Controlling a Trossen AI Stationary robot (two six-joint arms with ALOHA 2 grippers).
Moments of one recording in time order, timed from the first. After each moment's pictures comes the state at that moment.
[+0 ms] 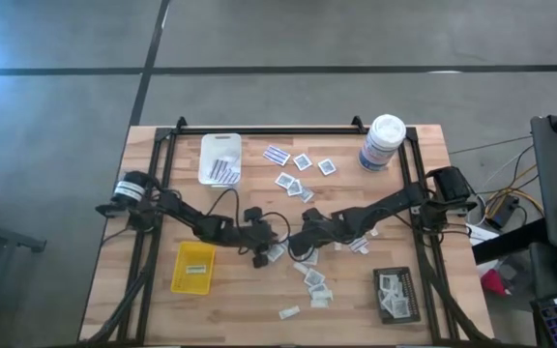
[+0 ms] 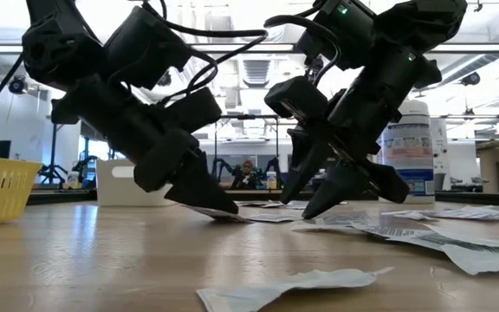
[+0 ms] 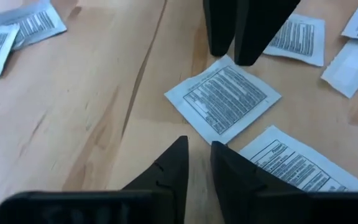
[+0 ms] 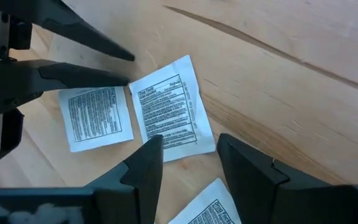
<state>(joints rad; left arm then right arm) -0.23 1.83 0.71 0.48 -0.32 -0.23 0.21 1.86 0.89 -0.01 0.11 1.33</state>
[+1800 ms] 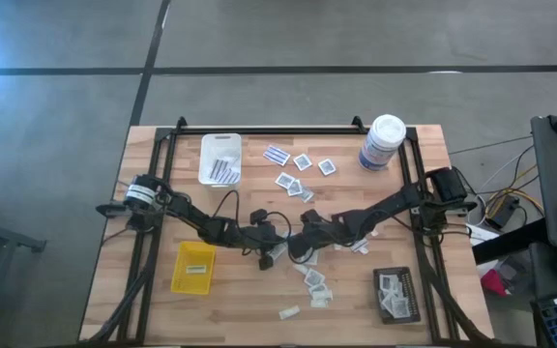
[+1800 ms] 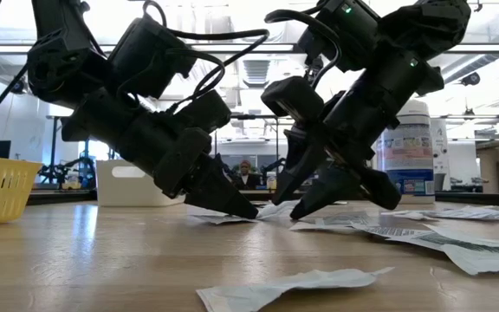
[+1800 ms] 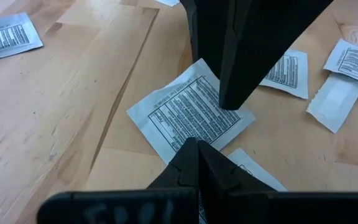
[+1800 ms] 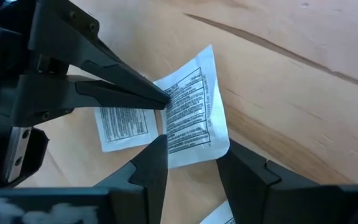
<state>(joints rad) -0.23 1.94 0.72 0.65 -0.28 -0.26 0.20 1.87 0.88 0.11 0.17 1.30</state>
